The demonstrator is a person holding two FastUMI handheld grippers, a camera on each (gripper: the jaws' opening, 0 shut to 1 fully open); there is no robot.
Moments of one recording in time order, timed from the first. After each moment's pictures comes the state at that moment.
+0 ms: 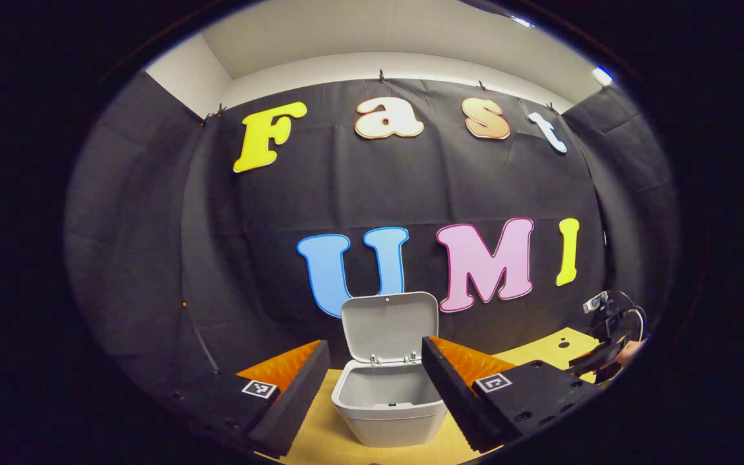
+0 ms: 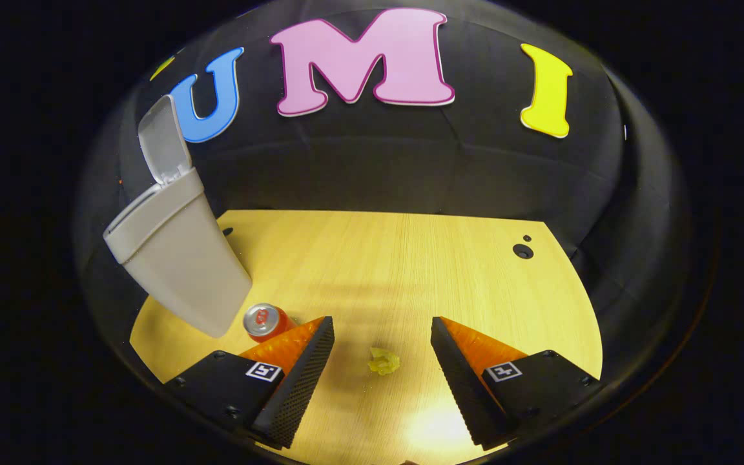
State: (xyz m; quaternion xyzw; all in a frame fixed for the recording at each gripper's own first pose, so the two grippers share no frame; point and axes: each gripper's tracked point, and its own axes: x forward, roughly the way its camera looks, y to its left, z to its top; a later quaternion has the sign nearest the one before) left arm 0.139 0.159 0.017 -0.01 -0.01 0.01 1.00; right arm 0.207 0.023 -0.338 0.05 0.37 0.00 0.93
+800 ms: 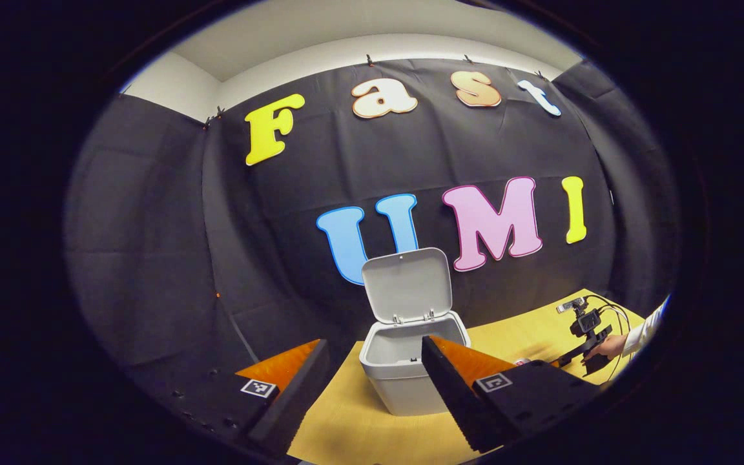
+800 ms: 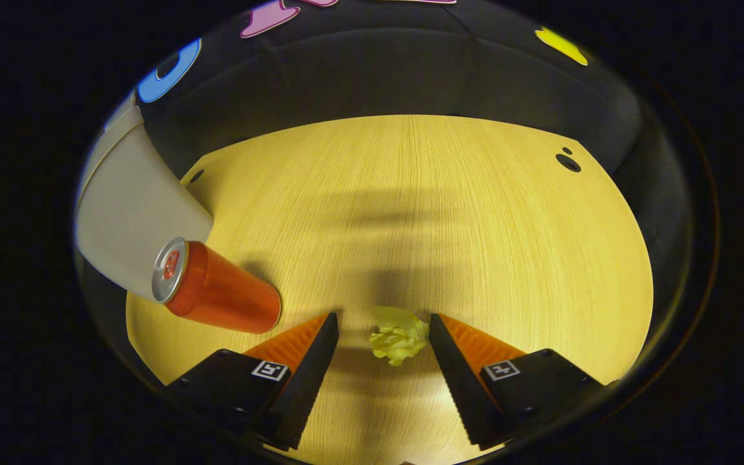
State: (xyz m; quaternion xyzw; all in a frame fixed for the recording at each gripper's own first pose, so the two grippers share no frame) left arm 0.084 0.159 -0.024 0.06 0.06 0.03 1.00; right arm 0.205 0.037 -0.469 0.07 0.51 0.00 0.86
